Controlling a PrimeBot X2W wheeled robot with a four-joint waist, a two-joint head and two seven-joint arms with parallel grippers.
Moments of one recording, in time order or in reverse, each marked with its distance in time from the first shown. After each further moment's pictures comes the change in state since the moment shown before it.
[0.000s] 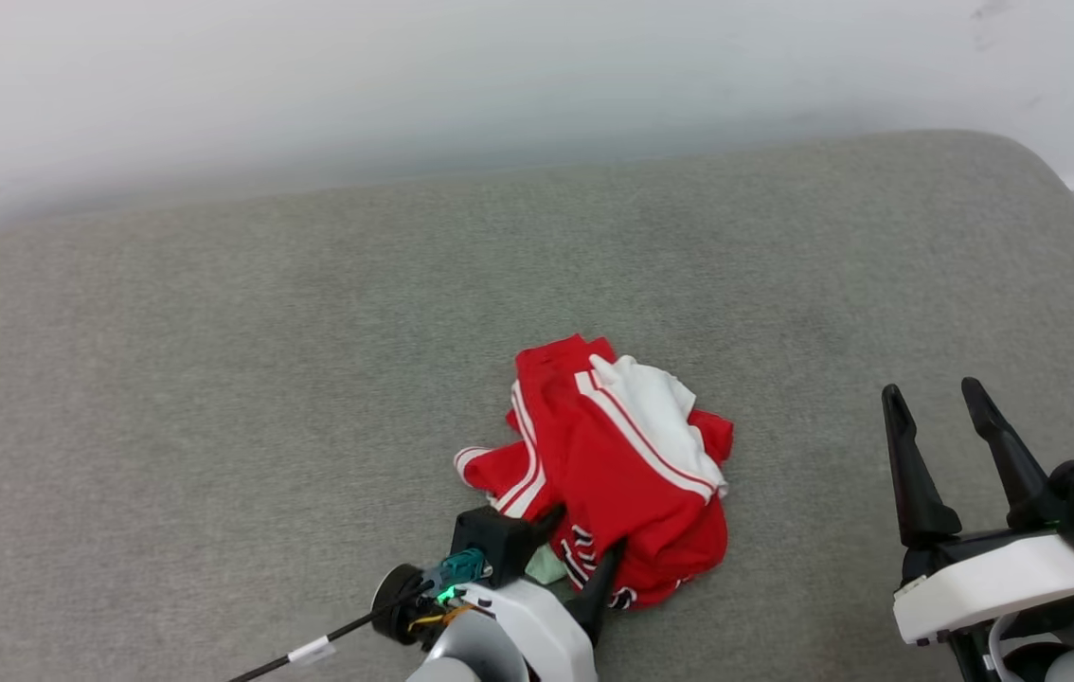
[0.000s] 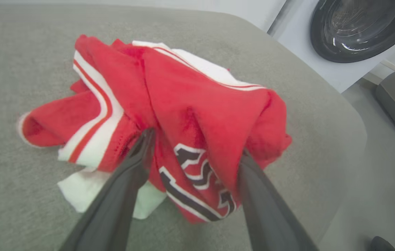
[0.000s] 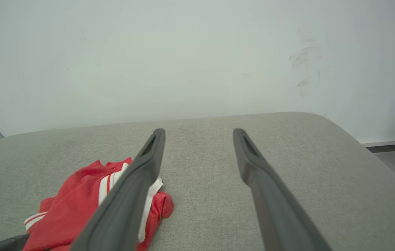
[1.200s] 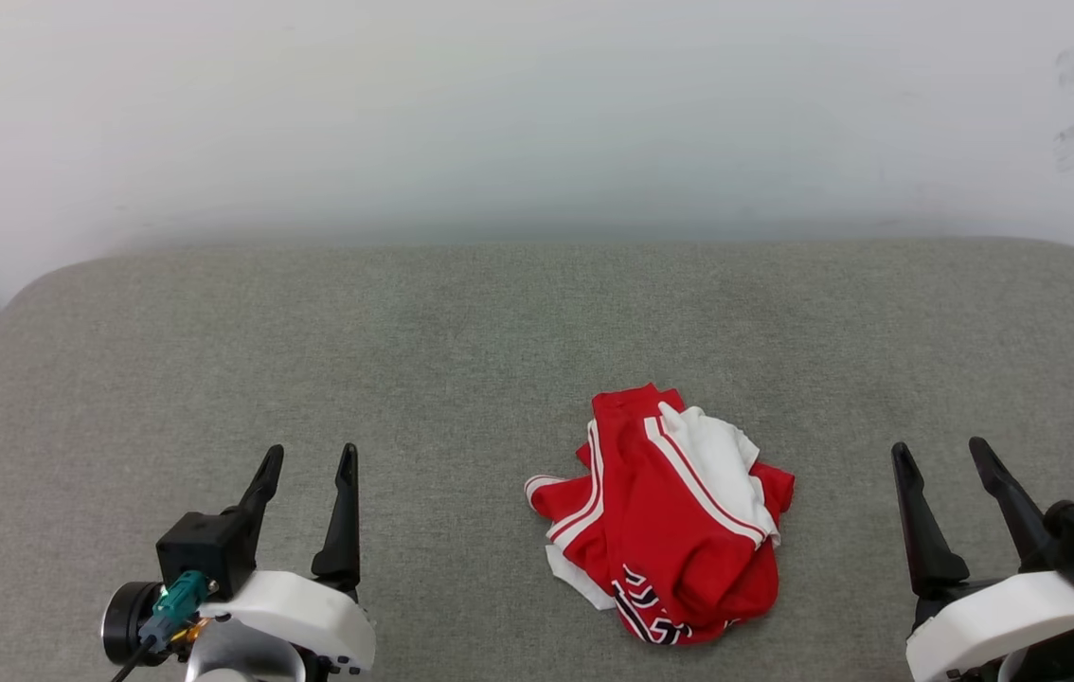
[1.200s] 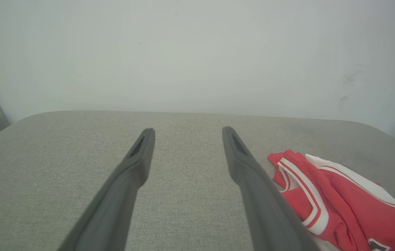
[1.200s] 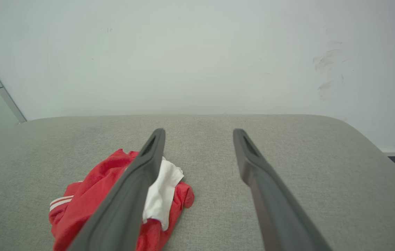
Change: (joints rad) left arm 0.152 0.266 0.244 -0.322 -0.037 0.217 -0.137; right arm 0.073 0.000 -0.036 0.012 -0.035 0.000 0.059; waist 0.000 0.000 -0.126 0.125
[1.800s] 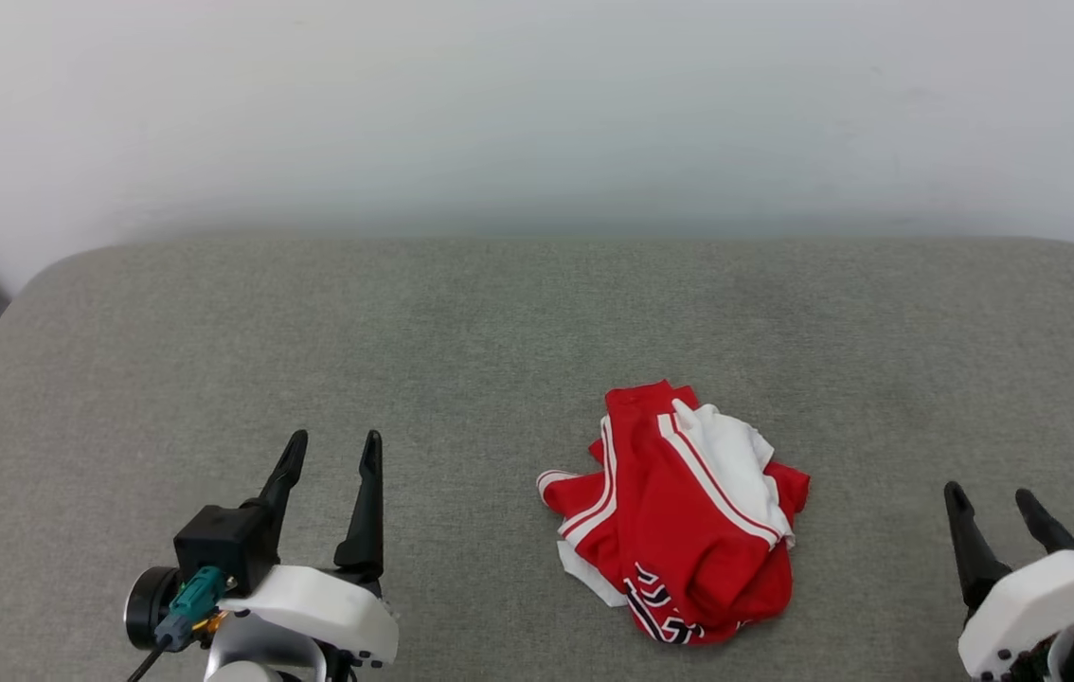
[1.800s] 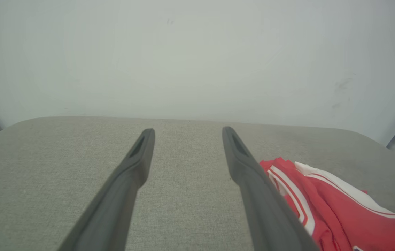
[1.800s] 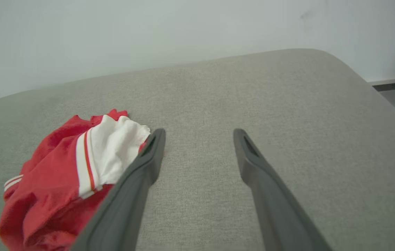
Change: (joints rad) left arm -0.003 -0.014 -0.020 -0.035 0.001 0.014 -0.008; right arm -0.027 -0.001 -0.132 0.091 0.061 0.000 0.178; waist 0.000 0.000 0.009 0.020
